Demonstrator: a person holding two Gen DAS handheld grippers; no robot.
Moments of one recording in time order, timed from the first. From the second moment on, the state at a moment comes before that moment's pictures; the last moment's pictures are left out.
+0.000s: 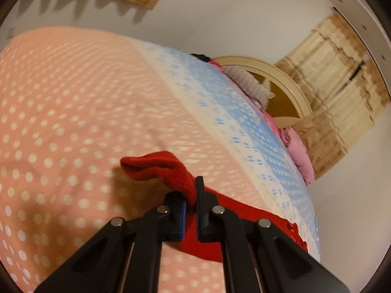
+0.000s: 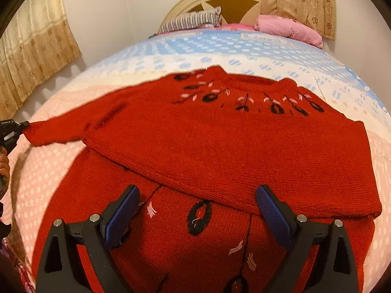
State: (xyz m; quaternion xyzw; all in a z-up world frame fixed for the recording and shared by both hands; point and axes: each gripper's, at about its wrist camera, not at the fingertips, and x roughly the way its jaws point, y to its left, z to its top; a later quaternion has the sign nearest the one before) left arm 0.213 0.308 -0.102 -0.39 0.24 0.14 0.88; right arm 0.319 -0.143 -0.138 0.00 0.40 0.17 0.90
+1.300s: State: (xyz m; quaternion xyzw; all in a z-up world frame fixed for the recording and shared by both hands) left arm 0.303 0.114 0.036 -0.33 0.20 -0.05 0.92; right arm 0.205 -0.236 -0.083 0.06 0.35 0.19 0.91
